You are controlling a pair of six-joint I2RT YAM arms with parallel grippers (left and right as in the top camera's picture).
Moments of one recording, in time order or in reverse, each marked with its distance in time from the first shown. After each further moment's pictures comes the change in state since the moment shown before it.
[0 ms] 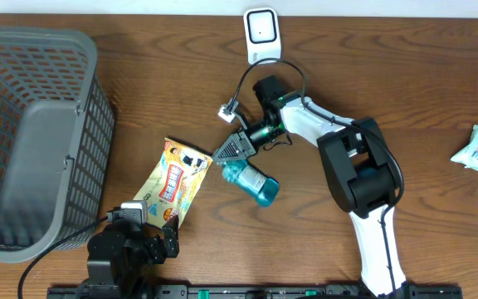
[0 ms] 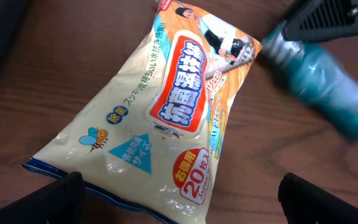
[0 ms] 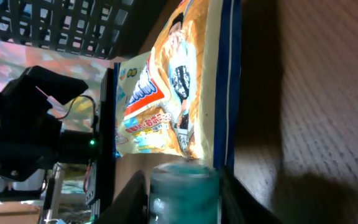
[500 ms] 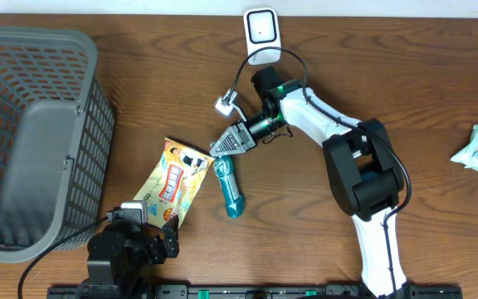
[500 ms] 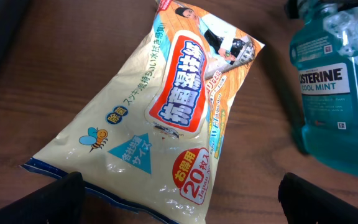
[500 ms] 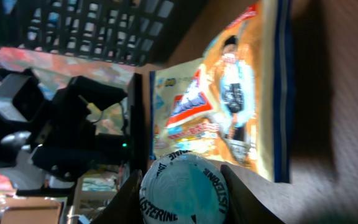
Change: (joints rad) left arm 0.000 0.000 0.000 0.000 0.000 0.000; right arm 0.005 -0.033 0.098 -0.182 -0.023 -0.016
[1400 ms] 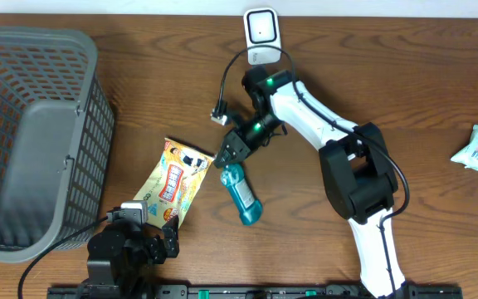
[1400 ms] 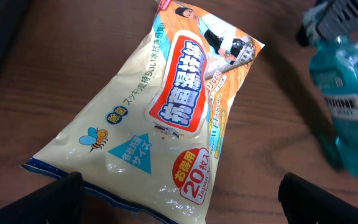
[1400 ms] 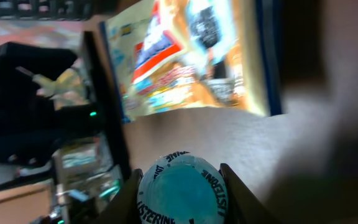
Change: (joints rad) left arm 0.000 0.000 0.000 0.000 0.000 0.000; right arm 0.049 0.000 0.110 -0.324 0.233 -0.034
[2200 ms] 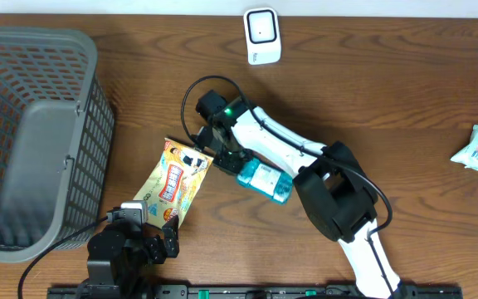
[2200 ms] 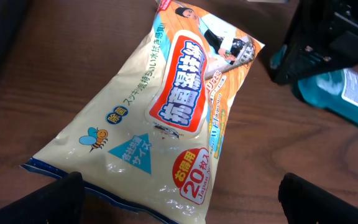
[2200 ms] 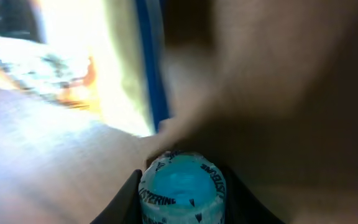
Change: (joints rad) left arm 0.000 0.000 0.000 0.000 0.000 0.000; right arm 0.222 -0.019 -0.001 0.101 0.850 0.003
